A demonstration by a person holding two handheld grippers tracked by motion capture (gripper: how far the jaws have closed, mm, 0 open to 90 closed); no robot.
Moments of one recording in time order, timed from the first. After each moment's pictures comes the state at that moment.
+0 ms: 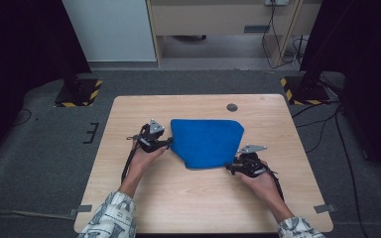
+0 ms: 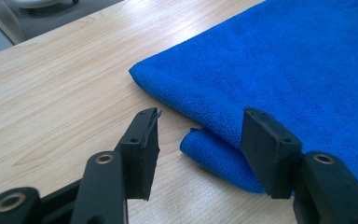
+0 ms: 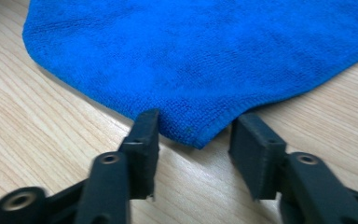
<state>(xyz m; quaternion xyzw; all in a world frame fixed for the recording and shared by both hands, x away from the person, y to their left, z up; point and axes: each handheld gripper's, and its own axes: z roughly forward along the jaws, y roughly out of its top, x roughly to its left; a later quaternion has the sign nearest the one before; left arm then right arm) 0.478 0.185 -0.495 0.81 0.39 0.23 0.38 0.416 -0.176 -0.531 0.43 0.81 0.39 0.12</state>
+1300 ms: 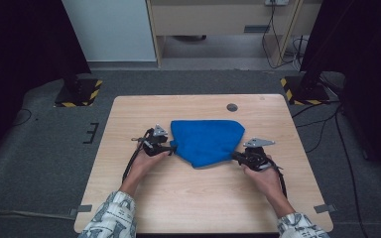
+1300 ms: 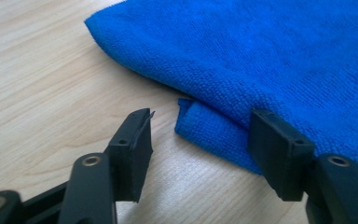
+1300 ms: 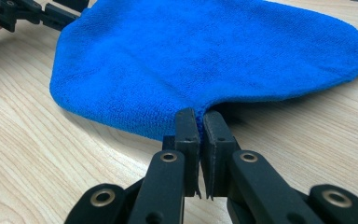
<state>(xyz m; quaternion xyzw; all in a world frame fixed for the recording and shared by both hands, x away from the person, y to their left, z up) 0.489 0.180 -0.530 0.84 0.38 0.16 0.37 0.423 -0.189 -0.508 0.42 0.79 0.43 0.14</state>
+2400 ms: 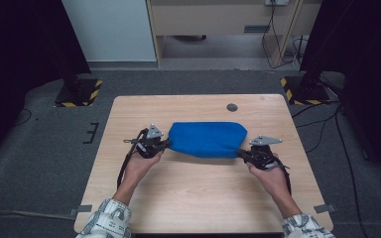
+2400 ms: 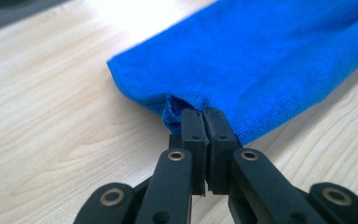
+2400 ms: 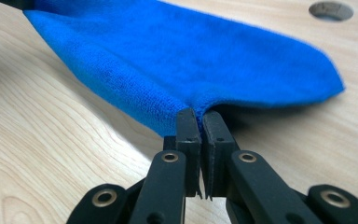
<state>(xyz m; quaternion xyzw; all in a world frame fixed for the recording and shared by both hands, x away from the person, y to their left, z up) 0.444 0.184 -0.468 0.83 0.36 0.18 0.39 0.416 -0.201 -0.484 0.42 0.79 0.43 0.15</state>
